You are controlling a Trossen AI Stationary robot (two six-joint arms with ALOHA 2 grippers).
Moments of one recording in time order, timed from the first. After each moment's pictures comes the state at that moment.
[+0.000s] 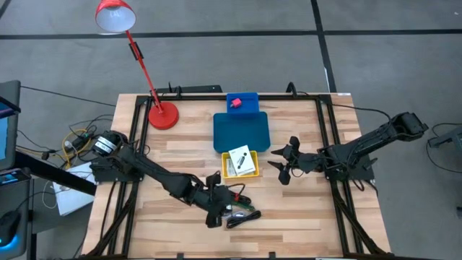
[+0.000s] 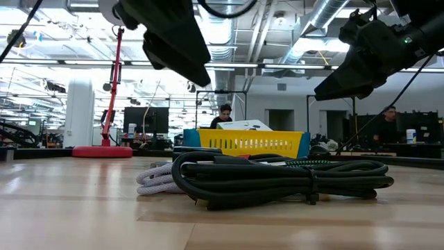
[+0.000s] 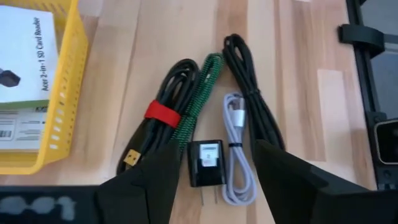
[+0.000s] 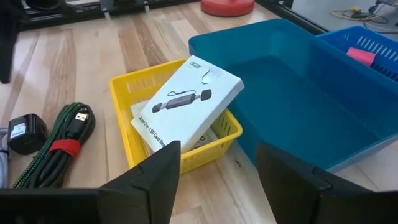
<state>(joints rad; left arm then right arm) -0.45 1.79 1.25 -0.36 -0.21 -0.48 0.31 1.03 0.37 0.10 0.55 0.33</state>
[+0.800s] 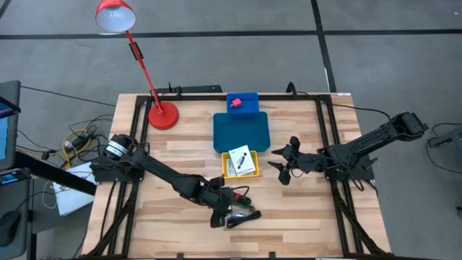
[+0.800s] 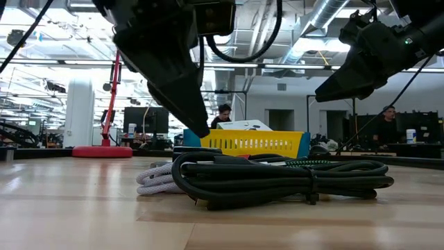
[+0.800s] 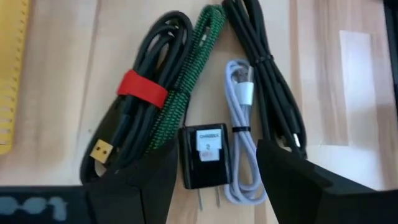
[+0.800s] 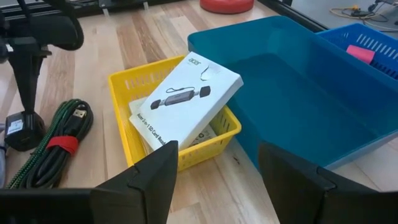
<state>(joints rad) -0.42 1.90 1.25 -0.32 -0.08 -0.47 0.31 1.03 0.37 0.09 0.55 0.33</state>
